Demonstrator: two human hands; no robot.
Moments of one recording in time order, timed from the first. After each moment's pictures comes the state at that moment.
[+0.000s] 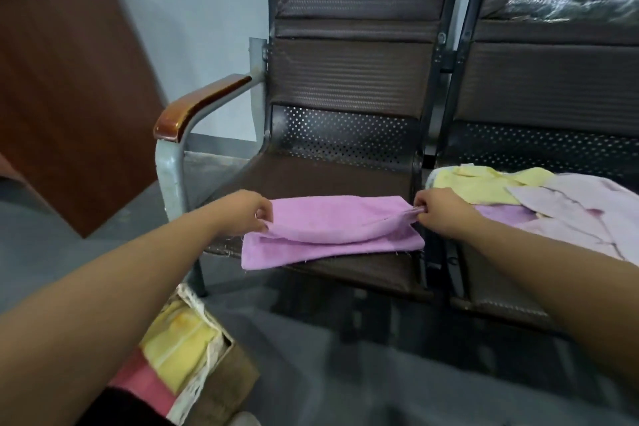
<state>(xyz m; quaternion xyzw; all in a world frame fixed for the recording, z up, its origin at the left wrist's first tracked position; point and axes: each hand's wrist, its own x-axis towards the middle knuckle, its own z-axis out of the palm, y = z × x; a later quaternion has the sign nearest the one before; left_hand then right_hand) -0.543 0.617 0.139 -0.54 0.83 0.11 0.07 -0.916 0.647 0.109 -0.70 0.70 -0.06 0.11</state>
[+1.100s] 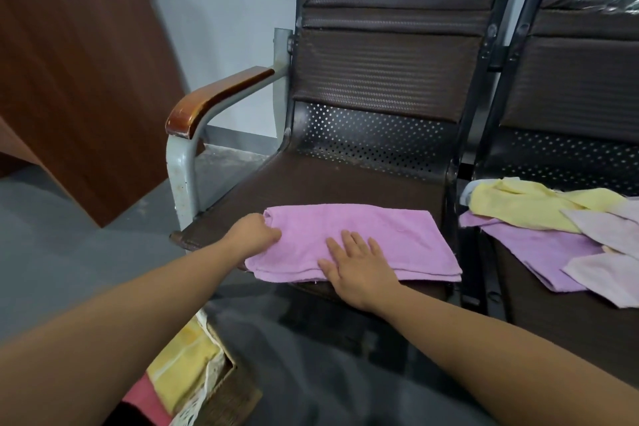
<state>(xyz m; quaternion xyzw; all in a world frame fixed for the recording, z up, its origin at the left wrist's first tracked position) -0.545 0.597 0.076 -0.75 0.60 0.26 -0.08 -0.758 0.642 0.022 -0.79 0.59 0.03 0.16</state>
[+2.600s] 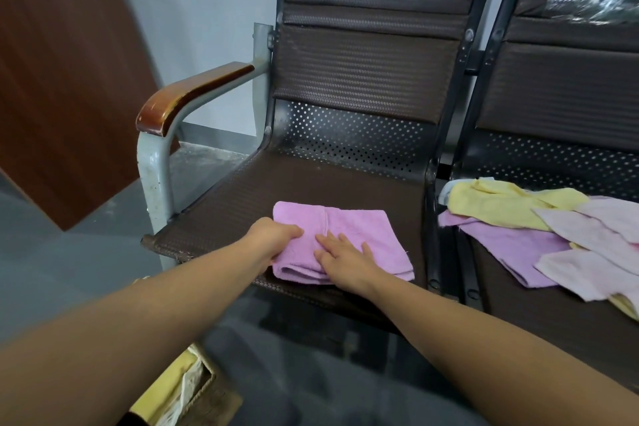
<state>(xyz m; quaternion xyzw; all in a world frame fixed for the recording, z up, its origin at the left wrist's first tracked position) -0.603 0.593 0.065 -0.74 0.42 0.45 -0.25 -0.765 0.634 0.047 -0.70 0.62 -0.05 0.34</state>
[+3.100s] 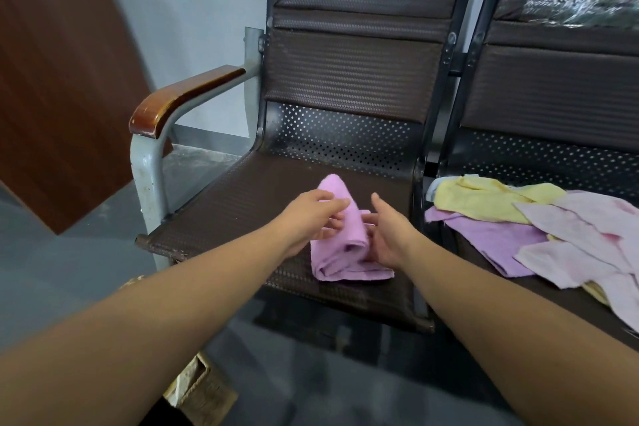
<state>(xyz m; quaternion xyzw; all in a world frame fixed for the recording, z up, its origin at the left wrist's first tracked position) -0.666 0.608 0.108 -0.55 0.52 0.57 -0.31 -0.828 0.612 0.075 -0.22 0.57 -0.40 0.68</state>
